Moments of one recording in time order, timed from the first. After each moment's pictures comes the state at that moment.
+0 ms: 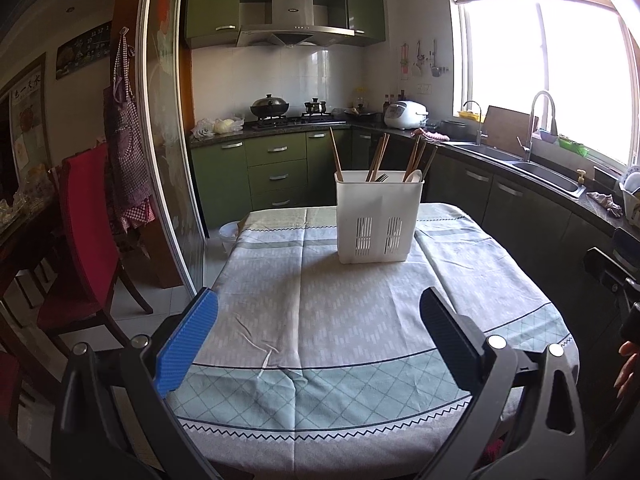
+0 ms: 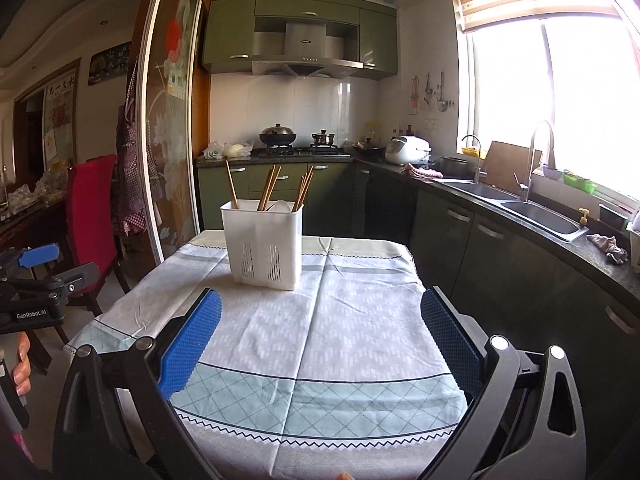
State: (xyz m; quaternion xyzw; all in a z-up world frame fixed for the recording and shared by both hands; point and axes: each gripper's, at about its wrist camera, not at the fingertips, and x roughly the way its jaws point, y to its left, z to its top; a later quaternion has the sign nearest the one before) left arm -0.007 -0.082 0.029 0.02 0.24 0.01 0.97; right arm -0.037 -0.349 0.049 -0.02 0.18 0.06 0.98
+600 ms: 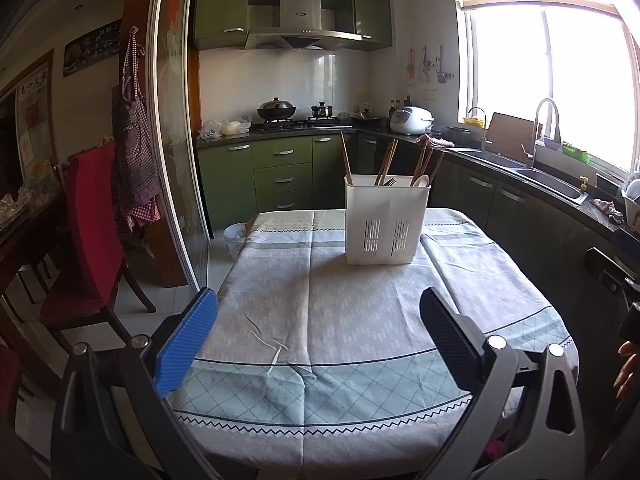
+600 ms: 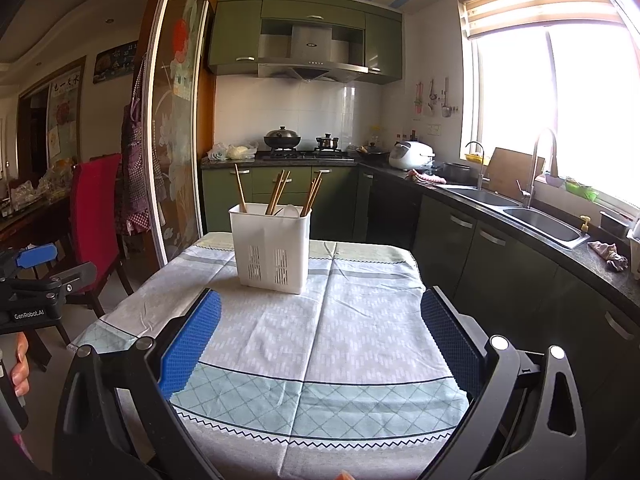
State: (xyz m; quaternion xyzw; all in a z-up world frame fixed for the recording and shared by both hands) left arm -0.018 -0.071 0.031 0.01 0.24 0.02 0.97; right arm -0.043 -0.340 0.054 -0.03 0.18 0.07 0.98
